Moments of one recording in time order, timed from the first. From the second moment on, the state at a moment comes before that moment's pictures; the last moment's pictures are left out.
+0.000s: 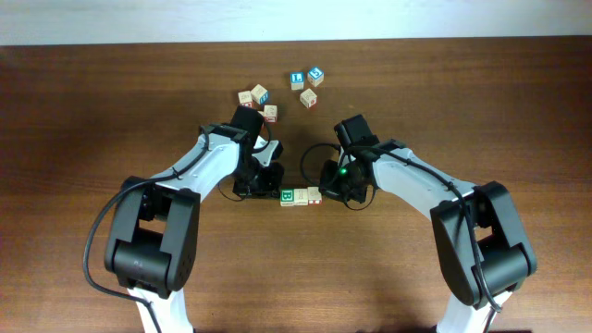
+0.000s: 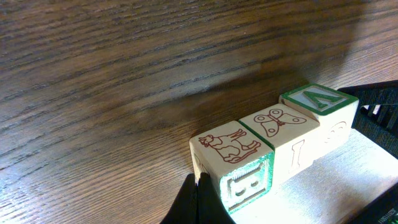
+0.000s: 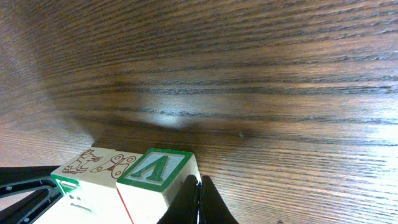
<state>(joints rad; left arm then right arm) -0.31 2.00 1.32 -0.82 0.44 -0.16 0.40 1.93 1.18 -0.56 -0.37 0.67</state>
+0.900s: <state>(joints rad) -0.31 2.00 1.32 -0.82 0.42 -0.16 0.41 1.93 1.18 -0.56 -0.40 0.64</state>
